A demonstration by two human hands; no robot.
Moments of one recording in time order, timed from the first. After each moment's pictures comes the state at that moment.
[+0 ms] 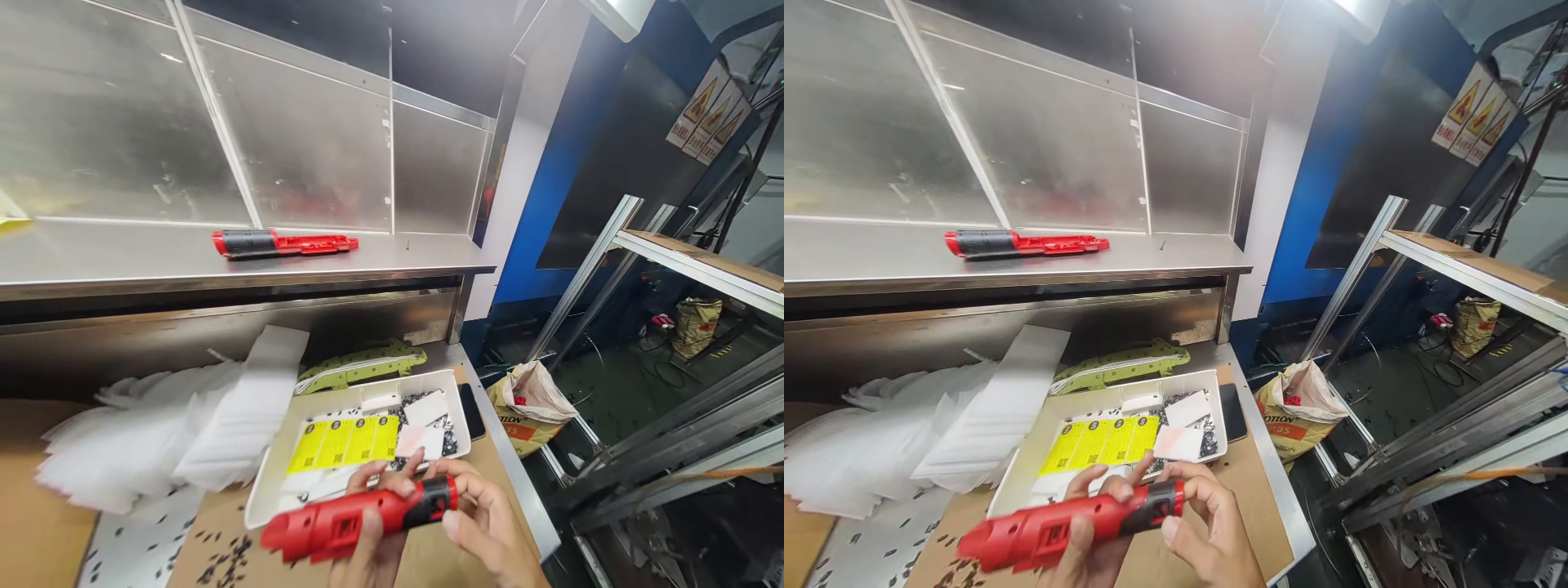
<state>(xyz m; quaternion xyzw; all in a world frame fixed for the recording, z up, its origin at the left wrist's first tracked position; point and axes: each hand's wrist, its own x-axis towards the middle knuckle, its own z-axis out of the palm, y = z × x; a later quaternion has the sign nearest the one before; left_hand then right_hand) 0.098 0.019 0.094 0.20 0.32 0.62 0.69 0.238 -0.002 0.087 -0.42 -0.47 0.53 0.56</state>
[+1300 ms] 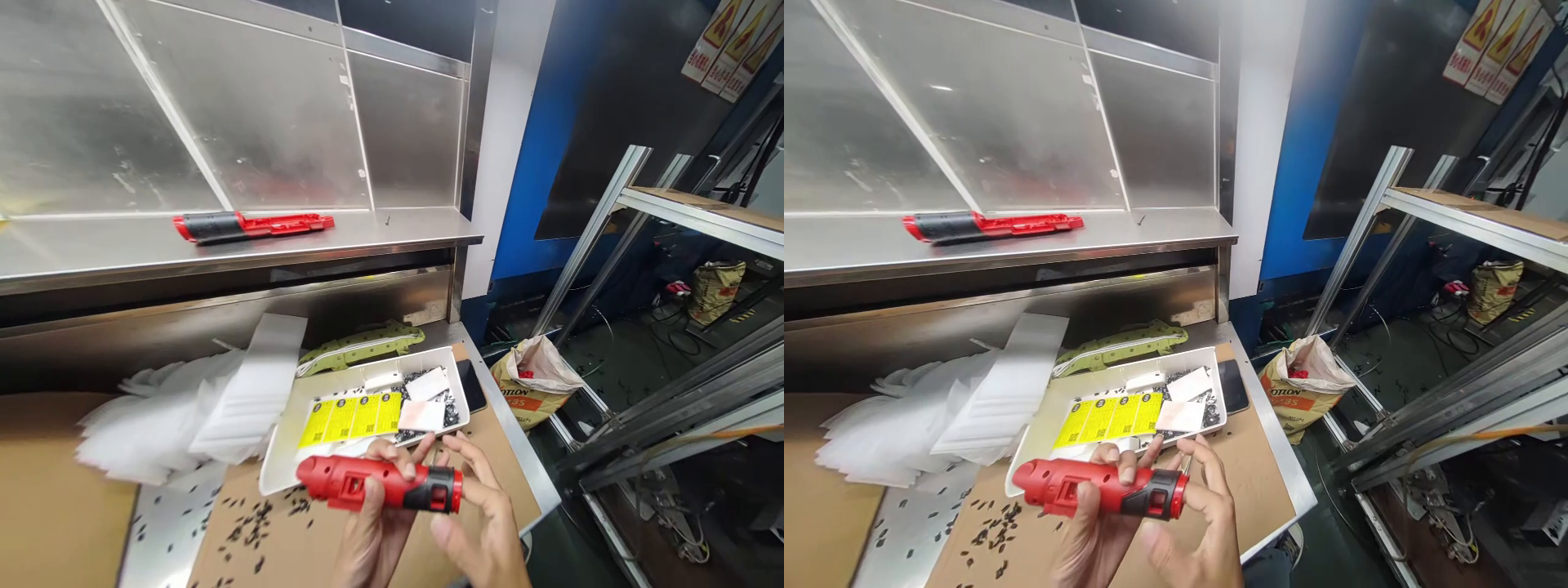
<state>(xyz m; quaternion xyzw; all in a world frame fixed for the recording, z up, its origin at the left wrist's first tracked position) 0.105 0.020 0.083 0.21 0.21 0.54 0.78 0.226 -0.037 0.070 -0.53 -0.49 0.35 0.60</state>
